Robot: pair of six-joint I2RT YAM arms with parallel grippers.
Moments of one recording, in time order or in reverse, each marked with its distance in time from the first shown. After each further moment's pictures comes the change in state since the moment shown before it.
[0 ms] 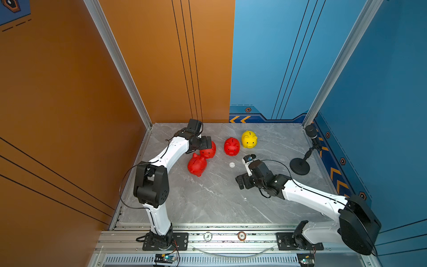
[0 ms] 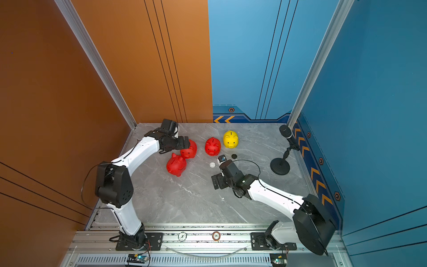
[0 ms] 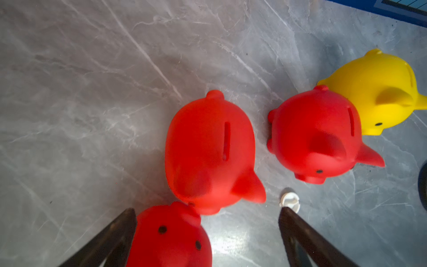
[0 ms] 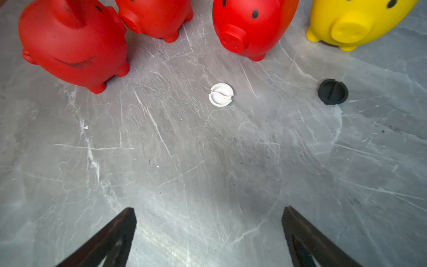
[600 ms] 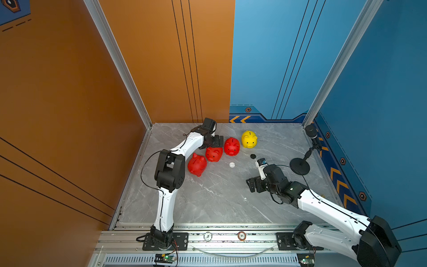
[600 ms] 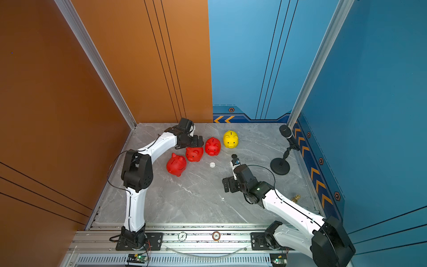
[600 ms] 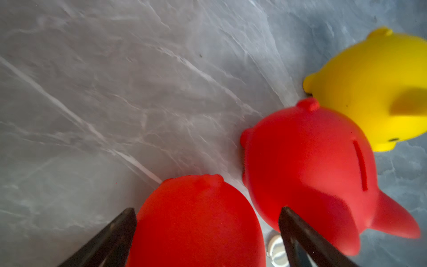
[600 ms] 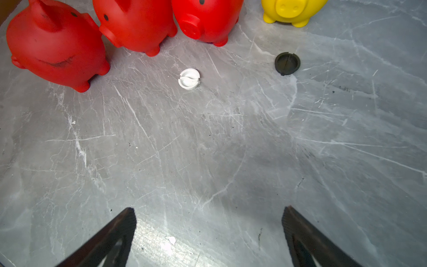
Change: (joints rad) left arm -0.132 0.228 0.157 0.013 0.035 0.008; right arm -0.107 -0.161 -0.117 -0.045 -0.055 0.013
